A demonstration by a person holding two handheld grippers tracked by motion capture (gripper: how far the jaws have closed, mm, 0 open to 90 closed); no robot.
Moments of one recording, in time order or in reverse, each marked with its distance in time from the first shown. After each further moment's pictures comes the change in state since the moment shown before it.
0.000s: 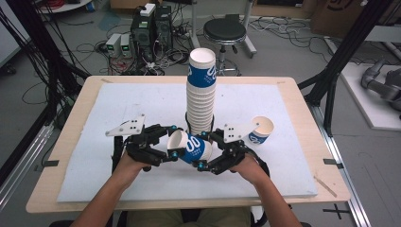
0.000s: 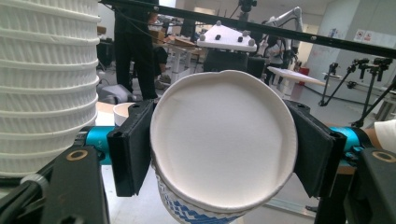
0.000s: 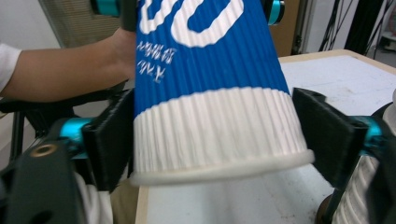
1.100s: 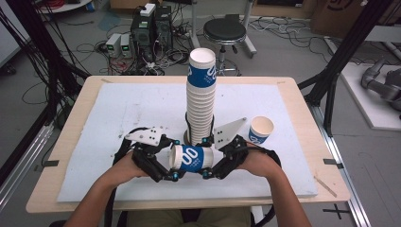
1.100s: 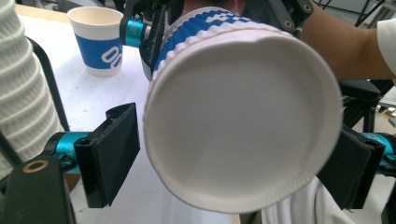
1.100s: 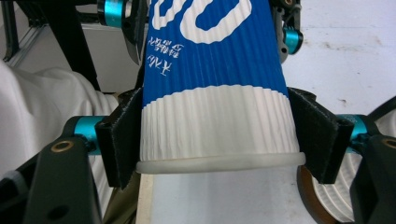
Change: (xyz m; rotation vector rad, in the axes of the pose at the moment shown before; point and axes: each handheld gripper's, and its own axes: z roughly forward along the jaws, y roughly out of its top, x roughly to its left) left arm -0.006 -0.010 0.015 0.392 -0.072 0.007; right arm 0.015 0.037 -0.003 0.408 0.037 -0.175
